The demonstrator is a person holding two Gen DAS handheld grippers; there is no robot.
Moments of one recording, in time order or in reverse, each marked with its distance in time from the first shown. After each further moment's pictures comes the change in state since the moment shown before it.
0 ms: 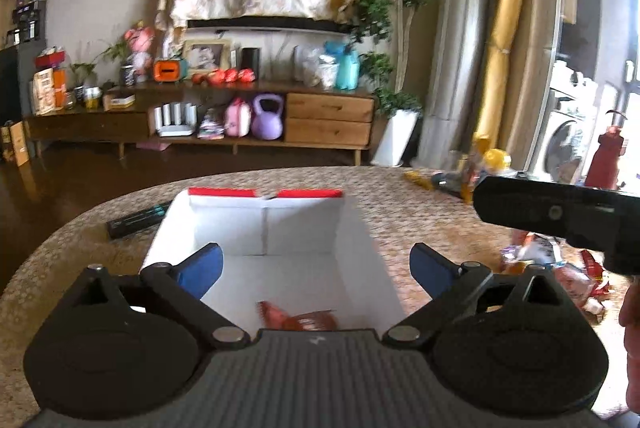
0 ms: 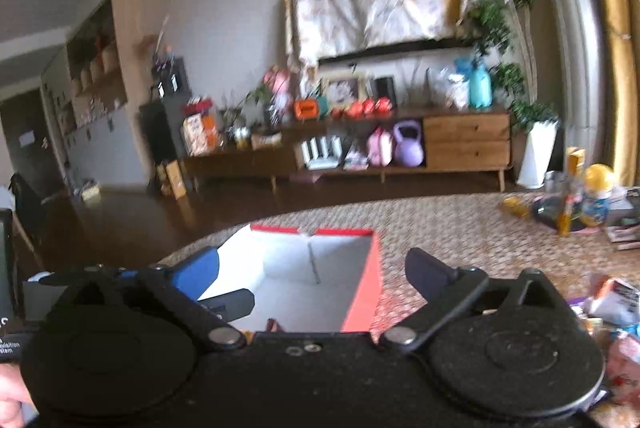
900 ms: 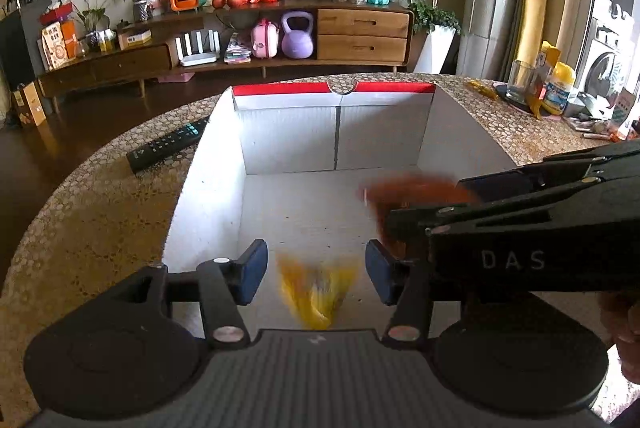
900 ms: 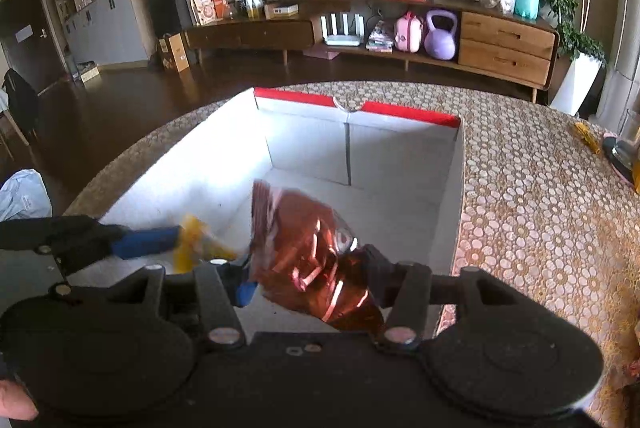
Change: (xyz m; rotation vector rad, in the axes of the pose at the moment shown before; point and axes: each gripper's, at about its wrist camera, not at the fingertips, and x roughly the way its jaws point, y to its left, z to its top) left arm 0.081 0.069 -0.036 0.037 0.254 0.107; right arm 0.154 0.045 -0.041 -0.106 0.410 0.013
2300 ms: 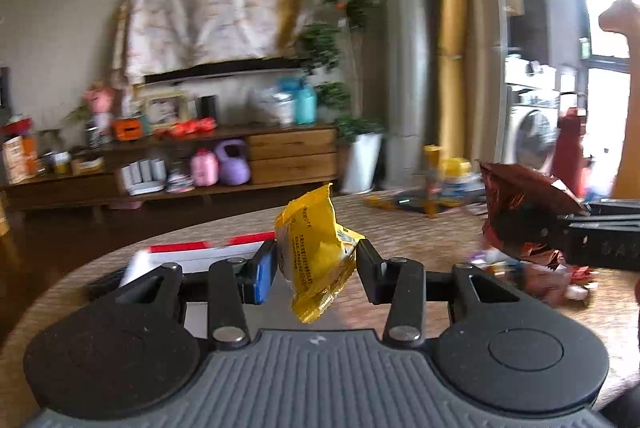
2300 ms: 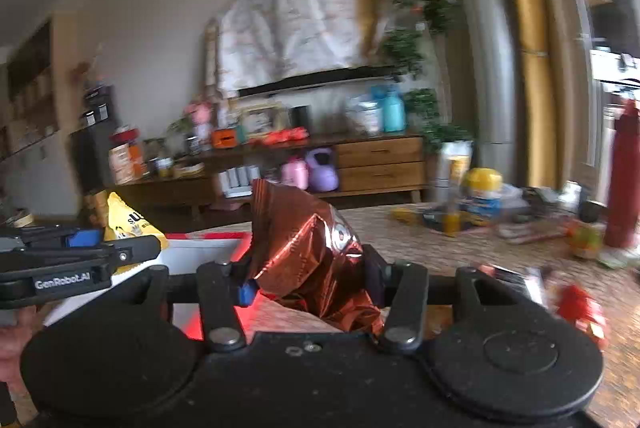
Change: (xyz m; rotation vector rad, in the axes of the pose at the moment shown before) left arm -0.100 -0.089 0.018 0.116 -0.356 -0.127; right arm -0.173 -0.103 -0.091 0.160 -0.478 -0.215
